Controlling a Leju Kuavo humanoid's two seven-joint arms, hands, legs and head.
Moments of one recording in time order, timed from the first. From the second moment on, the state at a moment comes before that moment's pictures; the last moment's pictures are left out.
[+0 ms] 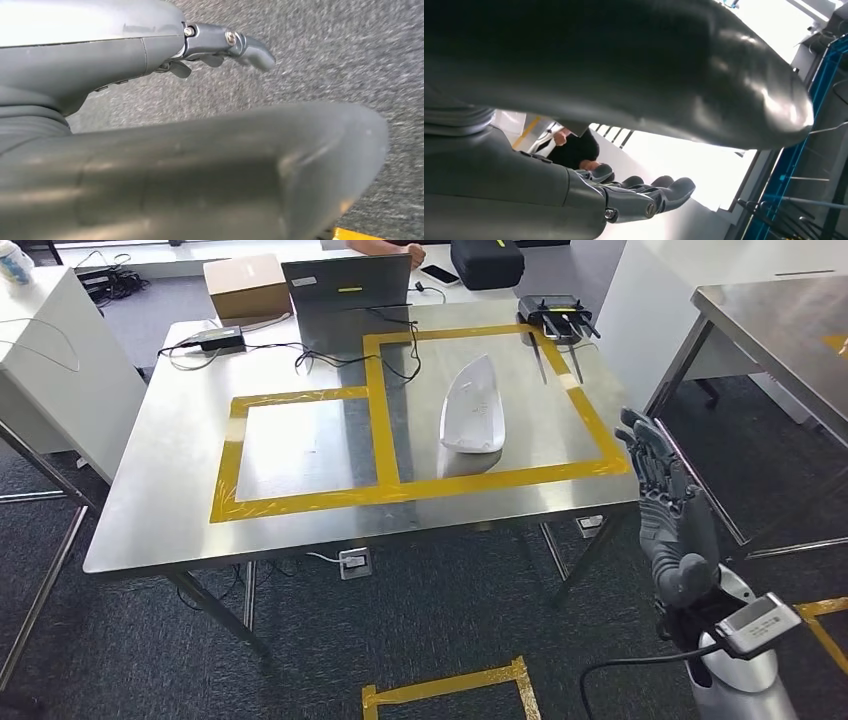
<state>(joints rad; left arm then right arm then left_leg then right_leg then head) -0.12 -0.12 1.12 -0.18 -1.21 0.00 0.02 0.09 -0.28 -0.17 -1.98 0.07 0.14 -0.66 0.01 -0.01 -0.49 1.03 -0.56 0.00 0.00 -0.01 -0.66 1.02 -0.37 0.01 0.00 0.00</state>
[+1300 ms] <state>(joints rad) -0.07 -0.06 1.11 -0.19 -1.18 0.02 0.12 0.13 0.01 -0.15 -1.41 0.18 0.24 -0.52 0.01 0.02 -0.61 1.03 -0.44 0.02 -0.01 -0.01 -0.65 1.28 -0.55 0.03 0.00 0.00</state>
